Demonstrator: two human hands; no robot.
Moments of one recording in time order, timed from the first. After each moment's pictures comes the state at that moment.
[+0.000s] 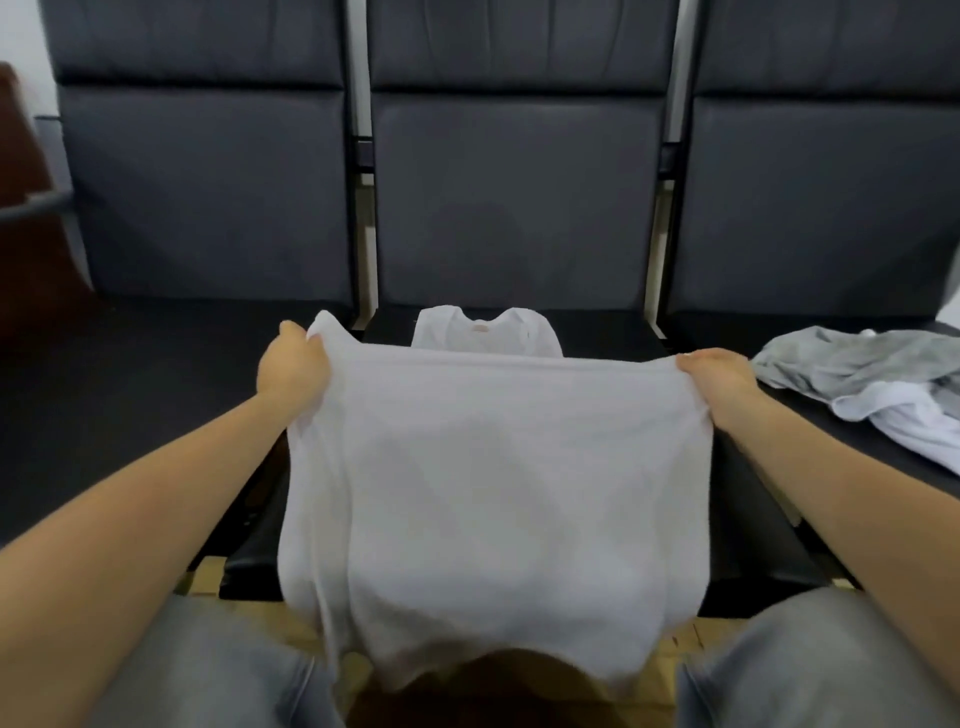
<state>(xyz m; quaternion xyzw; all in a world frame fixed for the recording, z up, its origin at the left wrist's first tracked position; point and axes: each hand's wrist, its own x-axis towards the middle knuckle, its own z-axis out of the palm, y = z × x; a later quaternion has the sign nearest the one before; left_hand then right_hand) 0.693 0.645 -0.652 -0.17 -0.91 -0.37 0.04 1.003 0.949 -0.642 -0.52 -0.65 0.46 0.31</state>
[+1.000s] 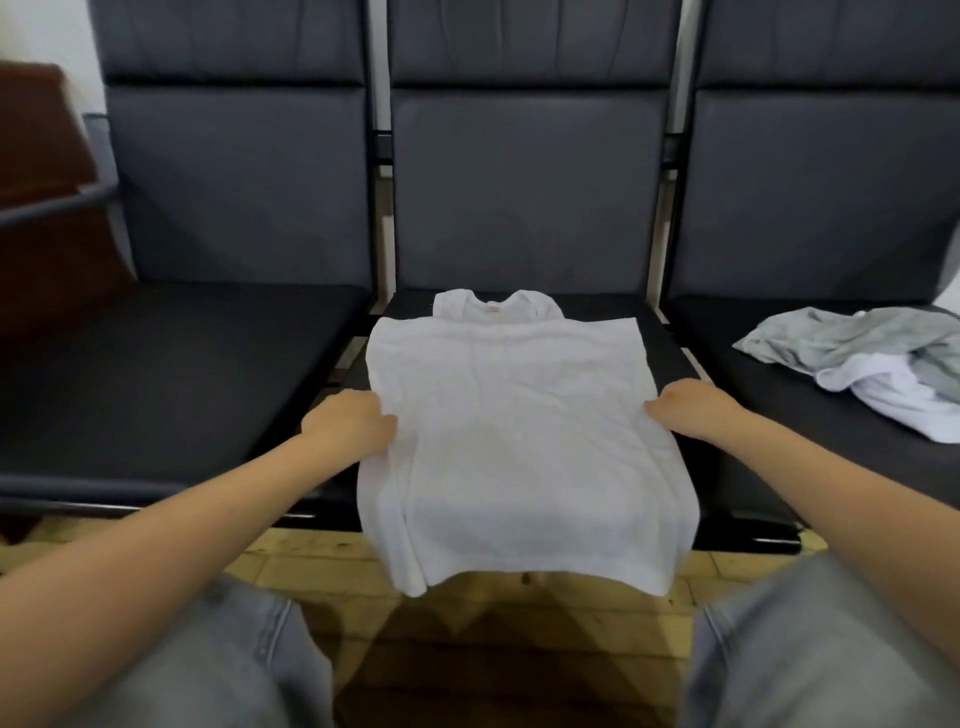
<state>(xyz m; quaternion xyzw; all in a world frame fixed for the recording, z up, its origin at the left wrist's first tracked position) 0.803 0.605 -0.667 -0.29 -0.95 -0.11 -0.08 1.034 0.894 -0.663 -0.48 -0.85 0.21 0.01</state>
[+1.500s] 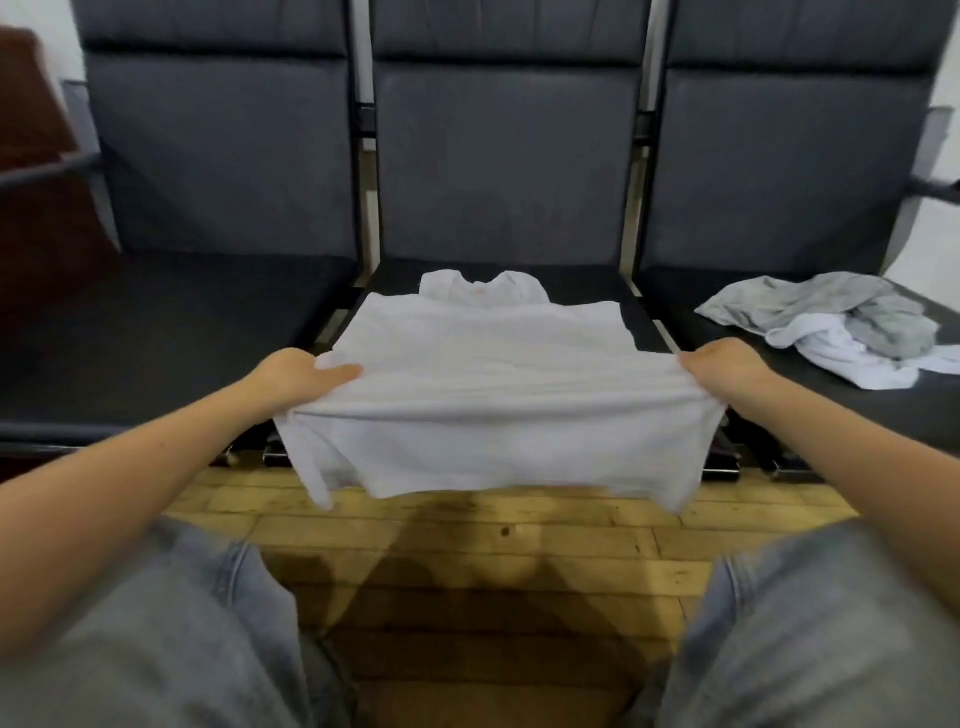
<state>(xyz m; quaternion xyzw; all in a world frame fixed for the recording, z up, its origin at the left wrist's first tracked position) 0.804 0.554 -0.647 -0.23 -0.93 -0.24 -0.14 1.105 0.883 -0.643 -0.53 -0.77 0.31 0.17</state>
